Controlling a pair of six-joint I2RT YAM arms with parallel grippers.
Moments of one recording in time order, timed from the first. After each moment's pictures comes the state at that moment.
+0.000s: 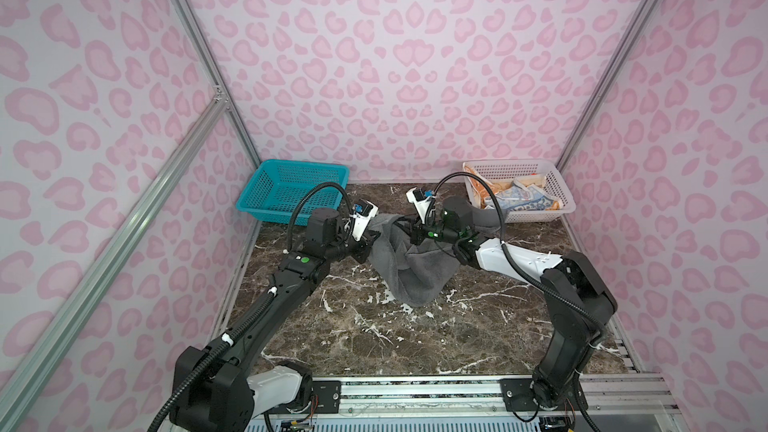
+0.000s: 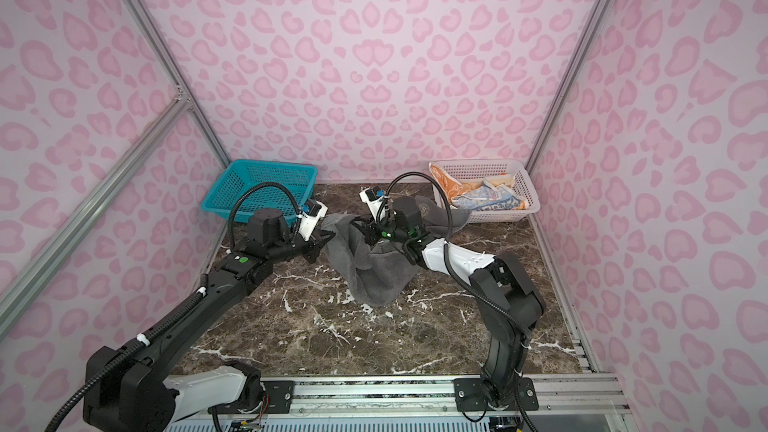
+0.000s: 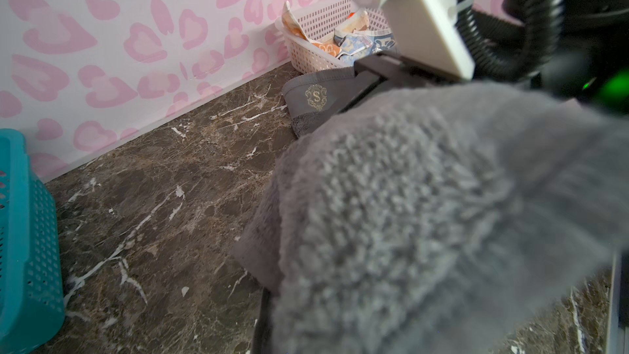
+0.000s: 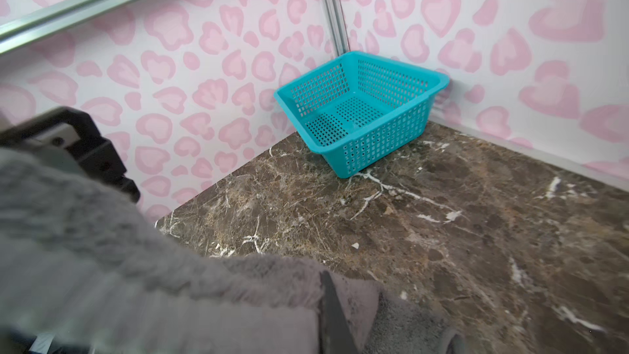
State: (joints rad) left arm -0.35 1.22 0.93 -0.19 0.43 0.16; right arm 0.57 1.76 1.16 0.40 -0.53 0.22
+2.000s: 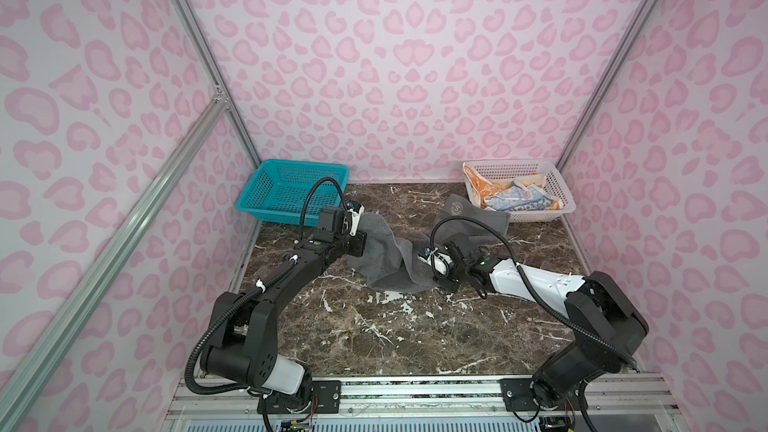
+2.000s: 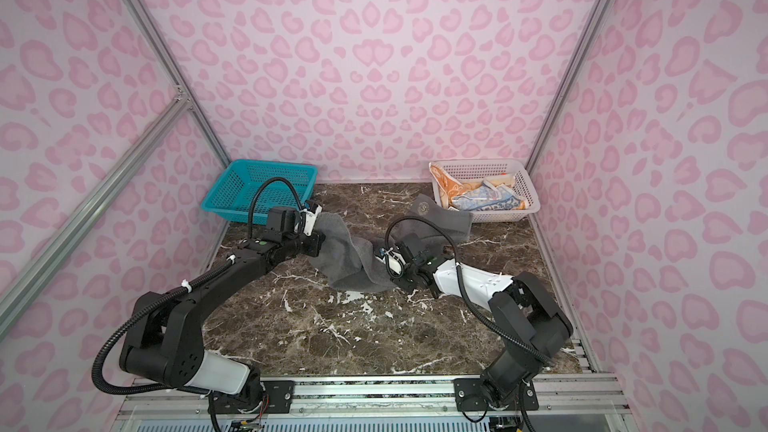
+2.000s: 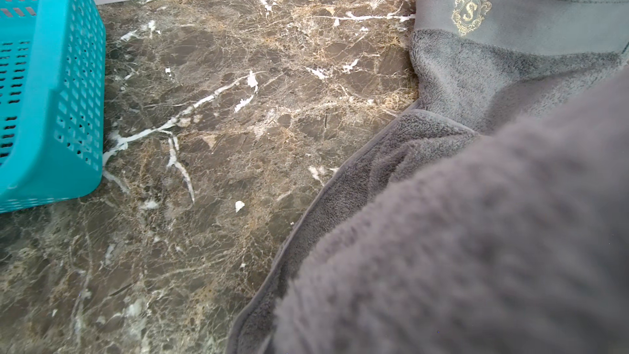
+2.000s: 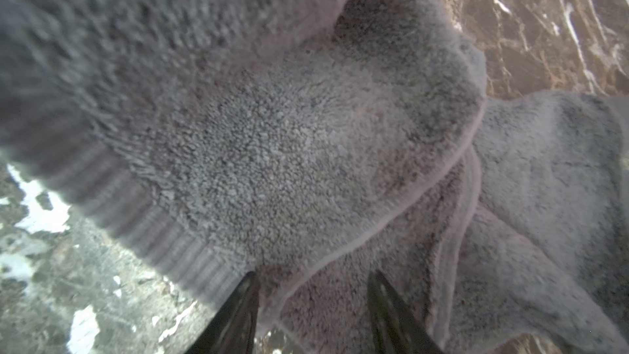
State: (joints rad) left arm -0.28 1.50 0.97 -0.22 0.21 -0.01; right arm 0.65 1.62 0.91 -0.25 -0.01 -0.44
